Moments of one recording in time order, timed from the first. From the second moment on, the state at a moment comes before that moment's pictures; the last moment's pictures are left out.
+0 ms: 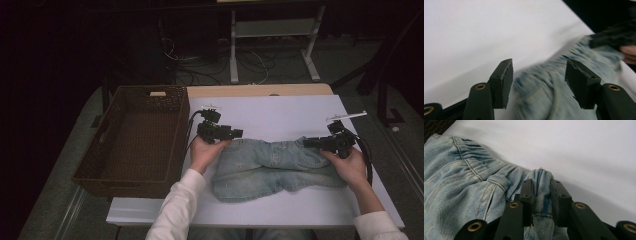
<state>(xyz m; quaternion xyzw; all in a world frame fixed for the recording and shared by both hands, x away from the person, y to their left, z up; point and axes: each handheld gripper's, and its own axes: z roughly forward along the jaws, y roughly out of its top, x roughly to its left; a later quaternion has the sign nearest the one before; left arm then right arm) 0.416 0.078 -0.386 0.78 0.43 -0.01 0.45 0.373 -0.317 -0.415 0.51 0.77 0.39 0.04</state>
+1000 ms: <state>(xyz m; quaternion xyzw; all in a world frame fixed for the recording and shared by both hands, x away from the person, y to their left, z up) 0.410 0.058 -0.443 0.79 0.47 -0.09 0.38 0.354 -0.319 -0.408 0.50 0.77 0.40 0.05</state>
